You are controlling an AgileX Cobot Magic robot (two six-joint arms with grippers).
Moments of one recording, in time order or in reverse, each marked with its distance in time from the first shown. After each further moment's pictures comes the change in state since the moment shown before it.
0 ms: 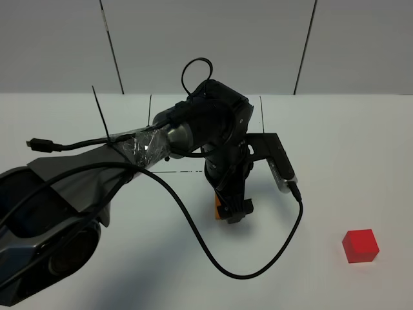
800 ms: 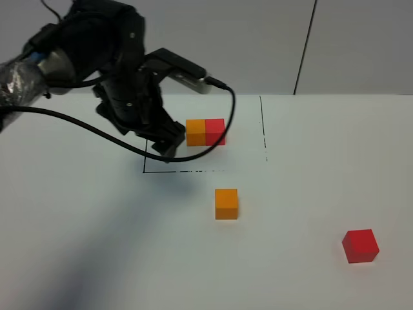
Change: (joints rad) left arm 0.296 -0.309 0.192 -0.018 0.095 -0.419; right arm 0.000 0.000 0.000 0.000 0.000 0.000
